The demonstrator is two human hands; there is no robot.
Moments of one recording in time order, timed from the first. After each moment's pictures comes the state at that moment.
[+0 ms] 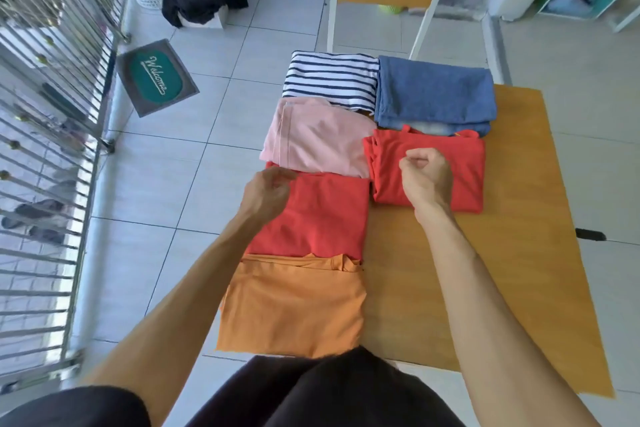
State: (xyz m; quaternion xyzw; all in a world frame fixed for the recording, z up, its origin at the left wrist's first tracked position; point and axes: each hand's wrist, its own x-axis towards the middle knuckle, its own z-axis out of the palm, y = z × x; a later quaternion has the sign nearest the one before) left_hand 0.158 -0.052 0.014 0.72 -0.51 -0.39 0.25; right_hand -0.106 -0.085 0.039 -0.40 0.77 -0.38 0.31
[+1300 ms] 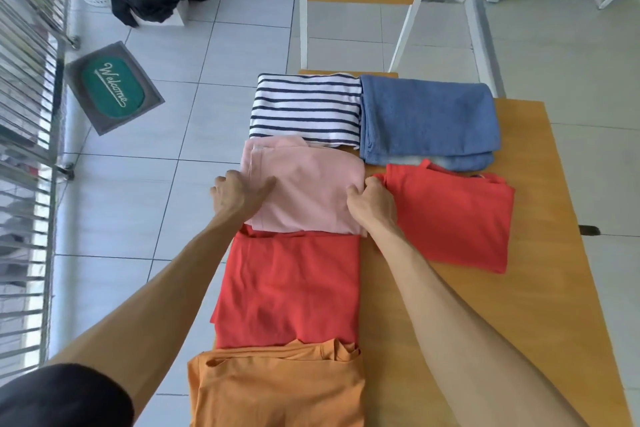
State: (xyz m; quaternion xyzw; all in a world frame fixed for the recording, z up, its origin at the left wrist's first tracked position) left_hand 0.164 -0.214 -0.042 0.84 -0.43 -0.32 0.10; right_hand -0.068 -0.200 -0.034 -0.46 0.82 -0.09 0.34
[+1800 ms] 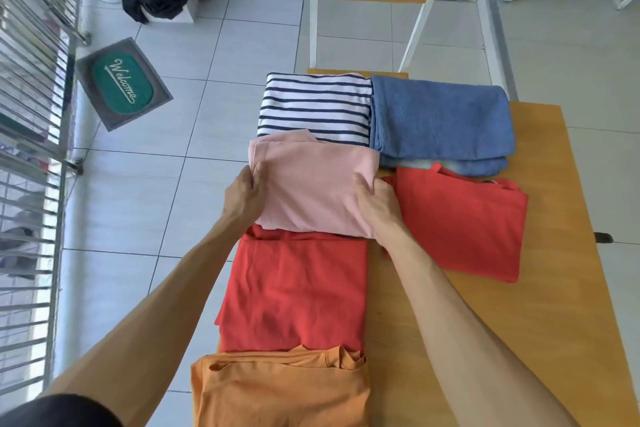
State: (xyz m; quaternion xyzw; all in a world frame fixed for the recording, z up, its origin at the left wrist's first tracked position) left_hand 0.165 -0.204 -0.029 0.77 -0.48 -0.37 0.22; right_hand -0.066 -0.202 -0.031 -0.40 0.77 -0.23 0.44
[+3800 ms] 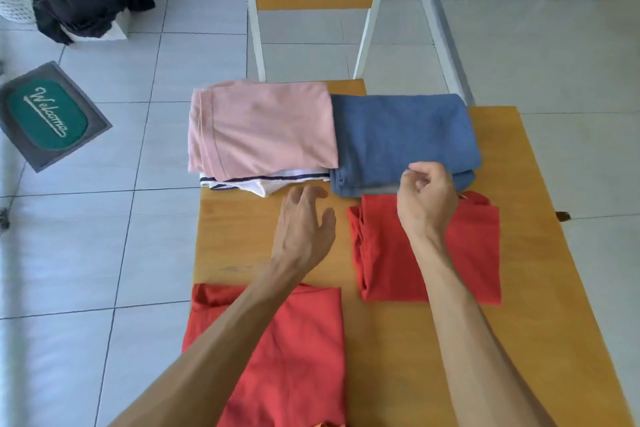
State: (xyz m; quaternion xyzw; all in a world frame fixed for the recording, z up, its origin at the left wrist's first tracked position) left_hand 0.028 -0.237 -0.033 0.61 -0.67 -0.34 0.26; right_hand -0.162 -0.250 -0.022 -0.38 0.82 -0.41 0.13
